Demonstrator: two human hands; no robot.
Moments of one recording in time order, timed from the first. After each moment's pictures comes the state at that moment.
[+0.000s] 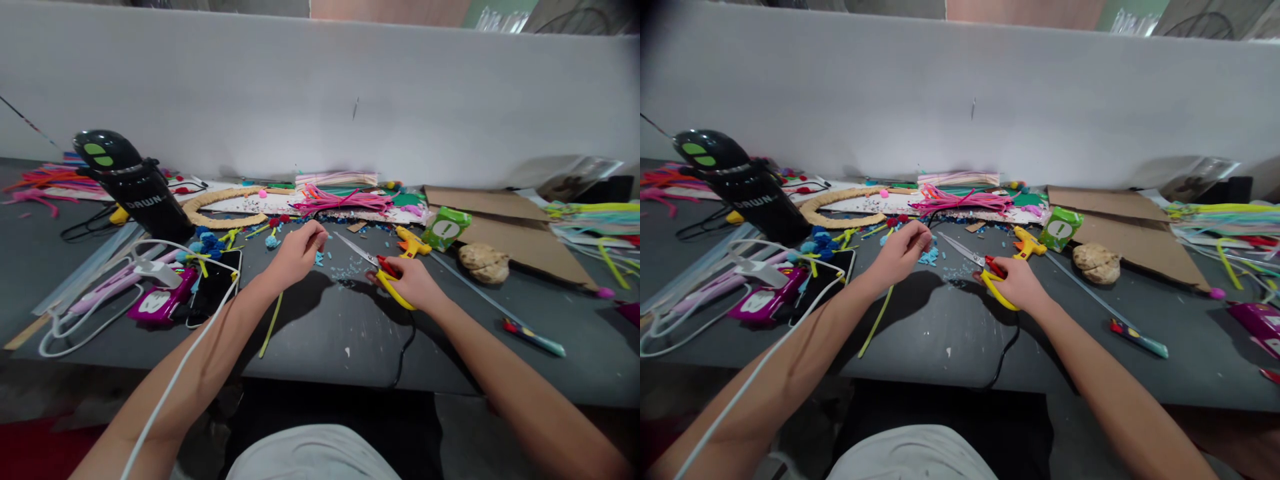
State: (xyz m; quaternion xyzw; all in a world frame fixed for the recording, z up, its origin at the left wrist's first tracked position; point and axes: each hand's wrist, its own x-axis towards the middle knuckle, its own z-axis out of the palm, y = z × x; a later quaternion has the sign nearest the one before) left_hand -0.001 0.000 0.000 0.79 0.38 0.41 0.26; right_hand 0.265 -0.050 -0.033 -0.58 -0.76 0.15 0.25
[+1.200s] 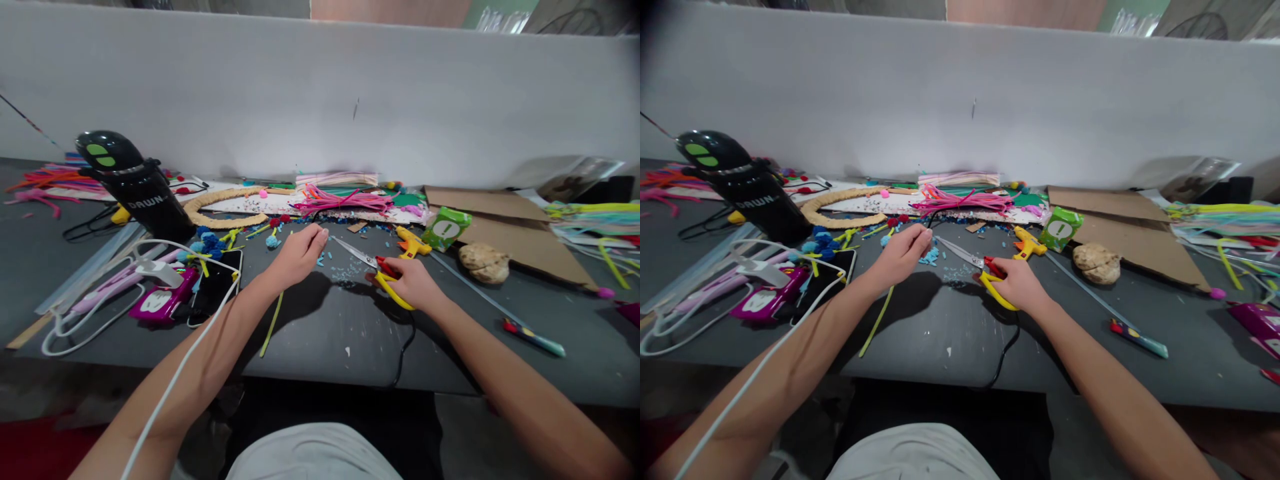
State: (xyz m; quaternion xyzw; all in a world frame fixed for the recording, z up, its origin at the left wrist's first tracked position) left_hand 0.001 -0.003 0.001 0.79 0.39 0.39 0.26; right_hand 0.265 -0.050 -0.031 -0.56 -0.78 0.14 0.25
